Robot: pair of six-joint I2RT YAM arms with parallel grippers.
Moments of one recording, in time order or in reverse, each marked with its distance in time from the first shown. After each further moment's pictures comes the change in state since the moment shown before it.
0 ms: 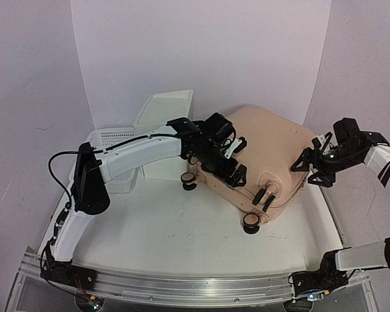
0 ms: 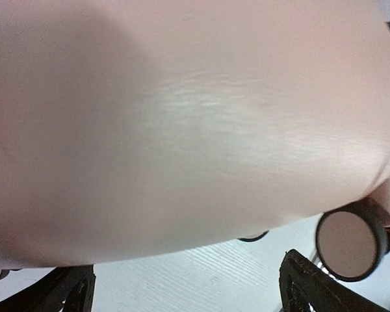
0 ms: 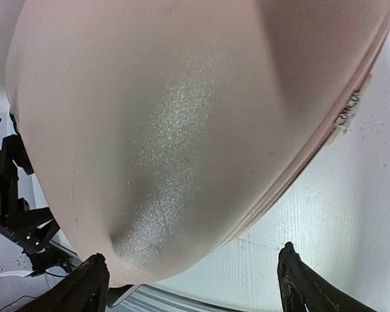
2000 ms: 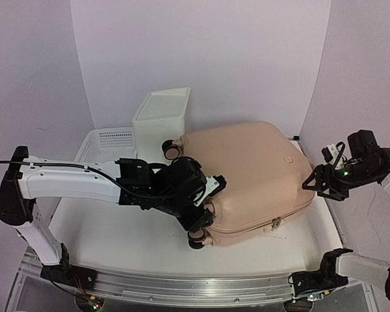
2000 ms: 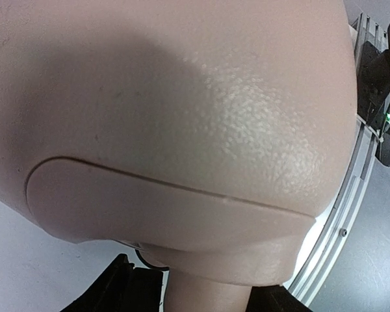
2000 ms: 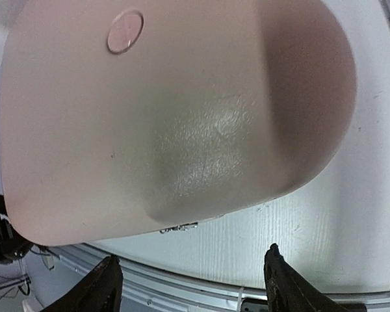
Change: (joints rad) left arm -0.247 -0.639 -0.941 0.303 -0.275 -0.018; right arm 0.023 -0.261 -0.048 -0.190 0.070 -0.083
